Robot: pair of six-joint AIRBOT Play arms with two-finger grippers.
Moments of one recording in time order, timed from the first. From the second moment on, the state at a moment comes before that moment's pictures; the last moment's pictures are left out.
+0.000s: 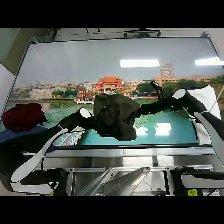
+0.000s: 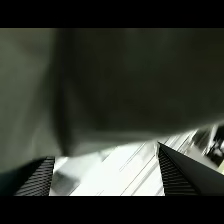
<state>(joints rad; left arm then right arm) -0.55 -1.53 0.83 0.56 -0.98 -1.18 0.09 -1.50 0.96 -0.73 1.02 0.95</state>
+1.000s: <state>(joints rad) -0.01 -1.01 1.29 0.58 -1.27 -1.18 -0.12 -1.11 1.46 -0.52 1.33 0.91</state>
